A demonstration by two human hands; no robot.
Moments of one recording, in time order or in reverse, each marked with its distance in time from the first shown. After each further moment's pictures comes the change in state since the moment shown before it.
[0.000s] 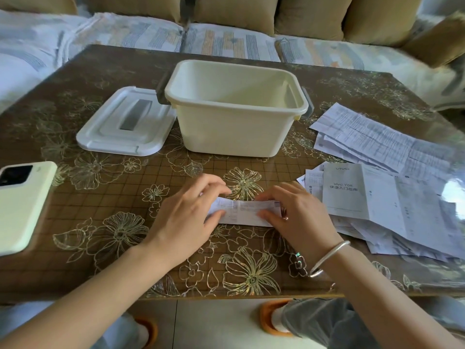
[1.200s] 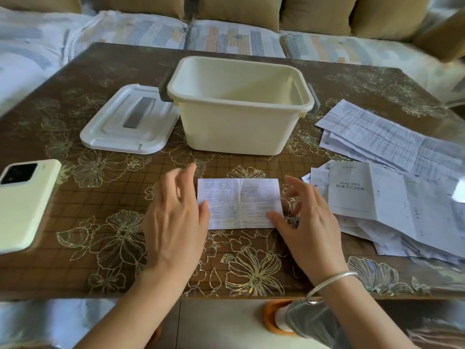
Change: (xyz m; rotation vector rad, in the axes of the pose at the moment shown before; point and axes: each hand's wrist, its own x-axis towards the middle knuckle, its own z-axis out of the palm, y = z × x) left_hand -0.014 0.021 0.001 0.259 0.215 -0.418; right_hand -0.024 -0.007 0.015 0.115 0.192 0.270
